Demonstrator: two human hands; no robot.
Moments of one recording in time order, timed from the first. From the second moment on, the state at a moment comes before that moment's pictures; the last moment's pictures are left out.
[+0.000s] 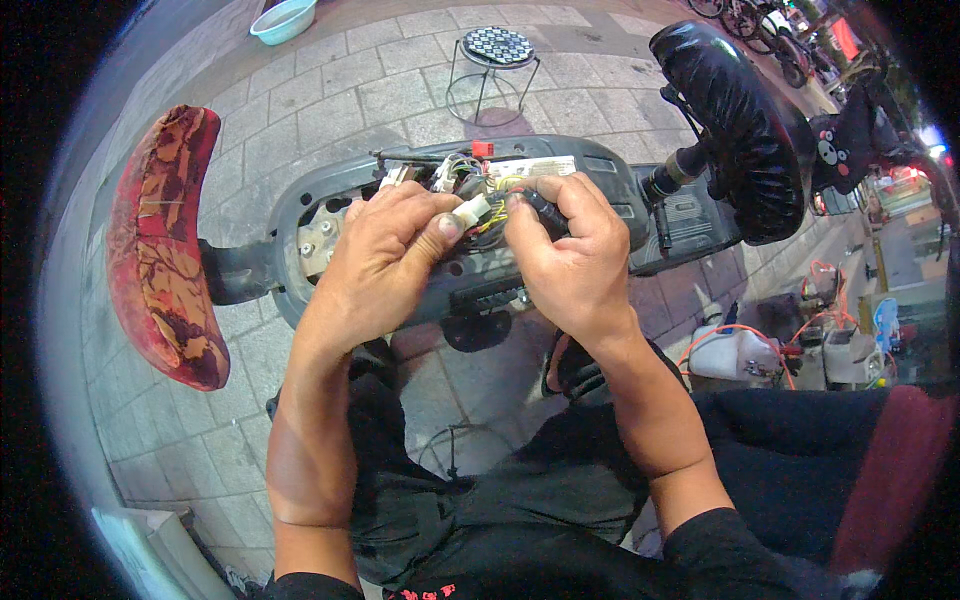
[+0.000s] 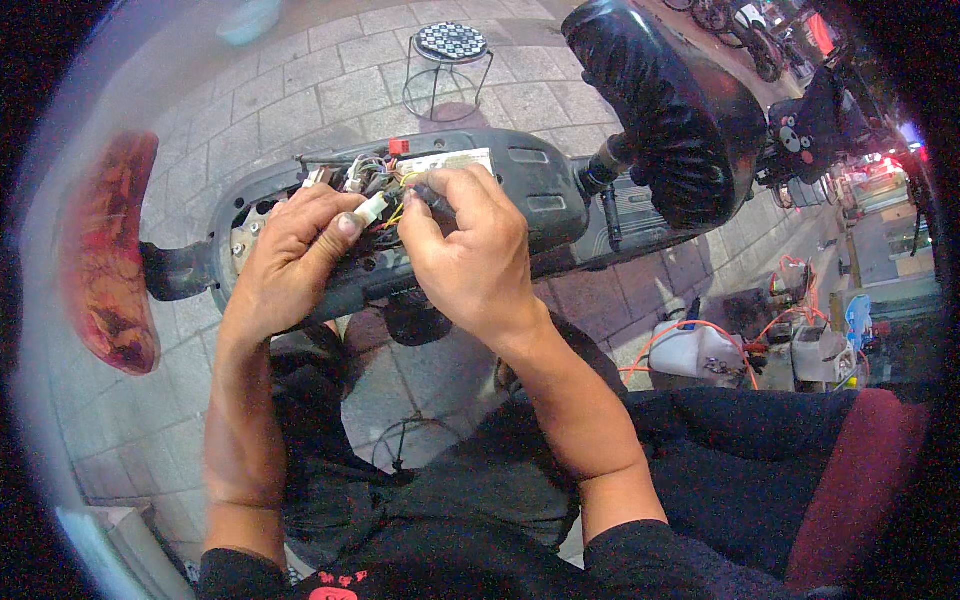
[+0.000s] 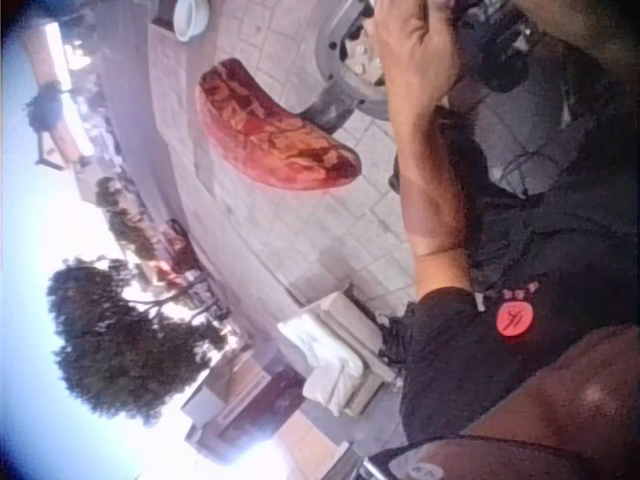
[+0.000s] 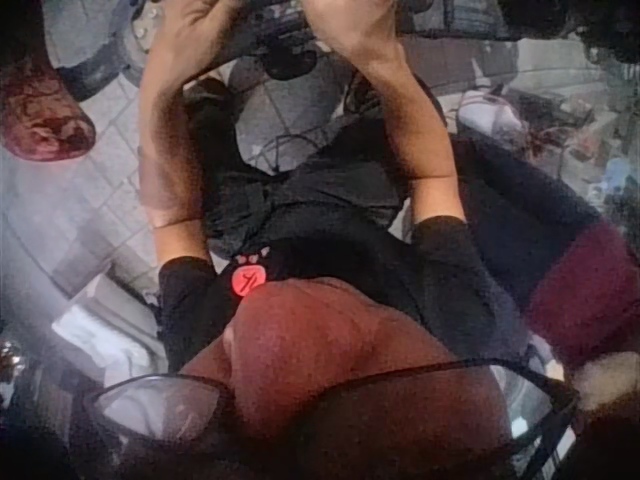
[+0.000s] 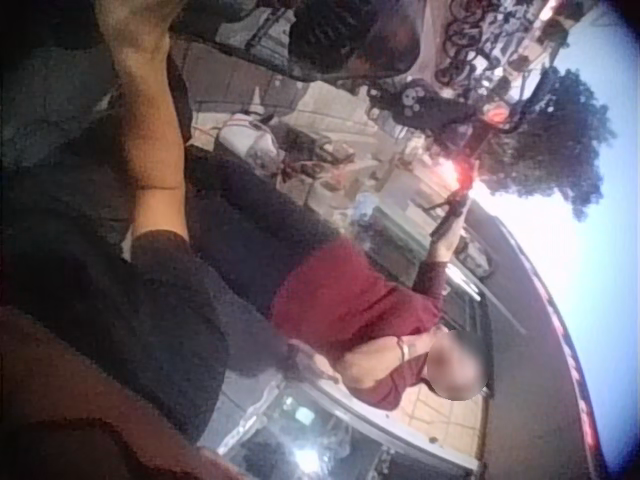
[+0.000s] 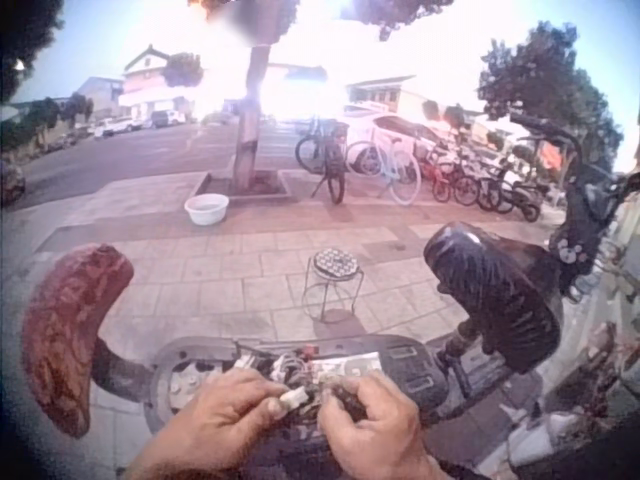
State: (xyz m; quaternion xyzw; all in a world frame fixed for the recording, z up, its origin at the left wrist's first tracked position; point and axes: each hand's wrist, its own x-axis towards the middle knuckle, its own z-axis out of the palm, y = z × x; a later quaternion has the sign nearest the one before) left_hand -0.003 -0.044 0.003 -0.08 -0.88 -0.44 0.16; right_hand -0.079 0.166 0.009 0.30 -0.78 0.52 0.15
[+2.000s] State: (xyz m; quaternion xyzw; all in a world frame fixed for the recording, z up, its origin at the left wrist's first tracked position) left_hand 0.003 -0.087 -0.001 0.16 -0.66 -0.63 0.38; right_hand -0.107 0.170 0.008 0.16 -0.78 0.61 0.00
